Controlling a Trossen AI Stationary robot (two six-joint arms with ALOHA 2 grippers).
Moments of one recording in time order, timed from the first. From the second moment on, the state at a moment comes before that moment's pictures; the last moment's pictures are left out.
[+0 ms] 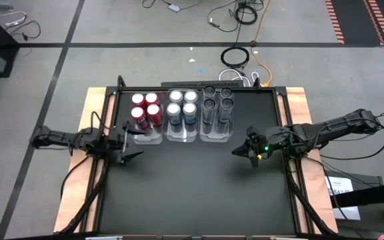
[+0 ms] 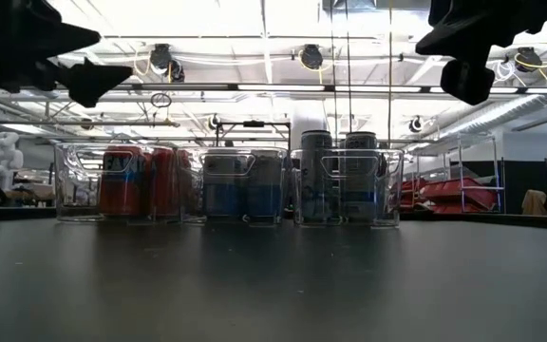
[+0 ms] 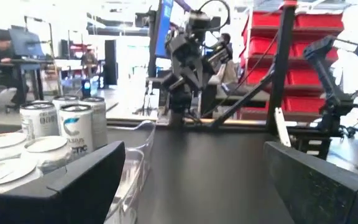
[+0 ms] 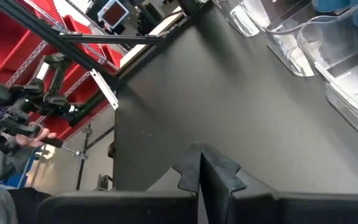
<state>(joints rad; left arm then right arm) -0.15 0.08 0.01 0.19 -0.12 -0.01 0.20 0.83 0.57 -0.15 0.05 0.79</state>
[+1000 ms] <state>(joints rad) -0.15 0.00 0.01 0.02 -0.04 0.01 0.20 0.86 0.57 -0.34 0.21 0.48</state>
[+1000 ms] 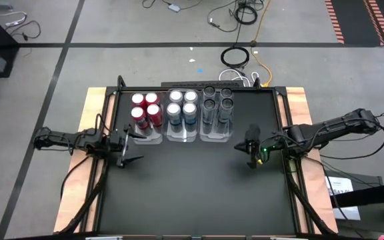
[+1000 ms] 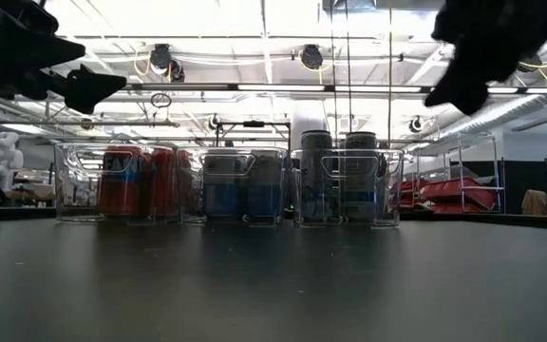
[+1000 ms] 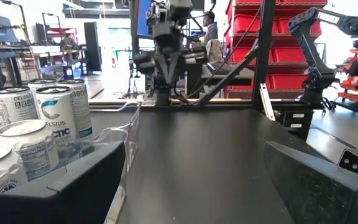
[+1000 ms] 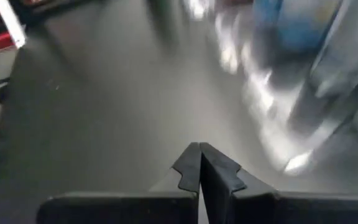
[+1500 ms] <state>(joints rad) -0.15 0.00 0.01 0.02 -0.04 0.01 0.07 0.72 0.18 0.31 -0.01 0.23</state>
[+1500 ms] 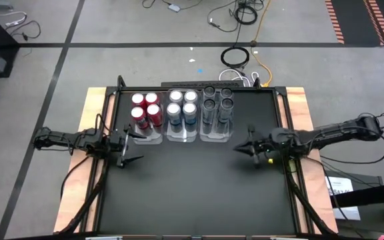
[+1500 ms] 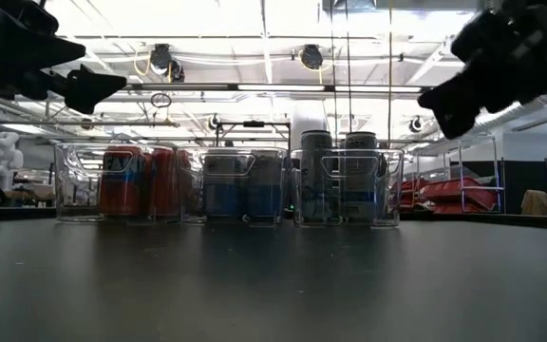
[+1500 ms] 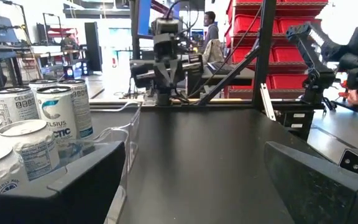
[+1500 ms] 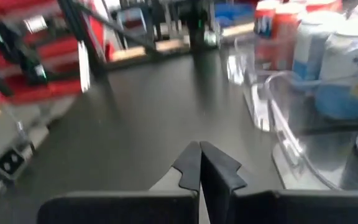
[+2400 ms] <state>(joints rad) -0.15 0.01 0.00 0.03 -0.05 0.01 0.05 0.03 0.03 -0.01 -0.03 0.21</state>
